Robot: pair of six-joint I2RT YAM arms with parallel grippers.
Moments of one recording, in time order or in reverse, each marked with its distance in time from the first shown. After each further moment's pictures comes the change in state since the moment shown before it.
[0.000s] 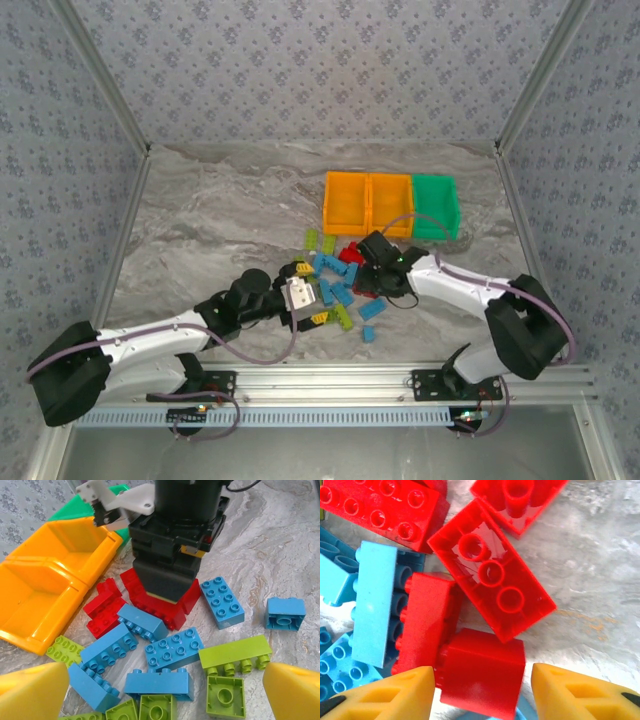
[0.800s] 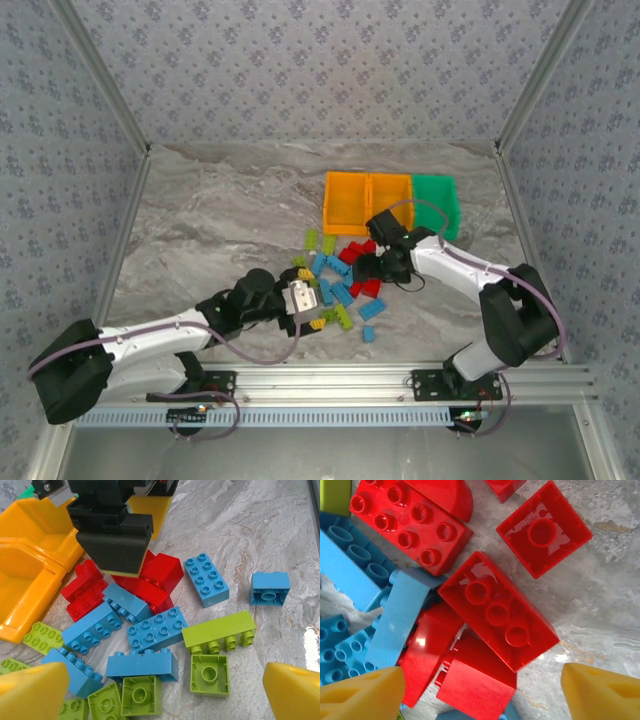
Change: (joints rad) left arm 0.000 0.015 0.009 -0.082 0.030 0.027; right arm -0.132 0.103 0.146 -0.105 -0.172 -0.269
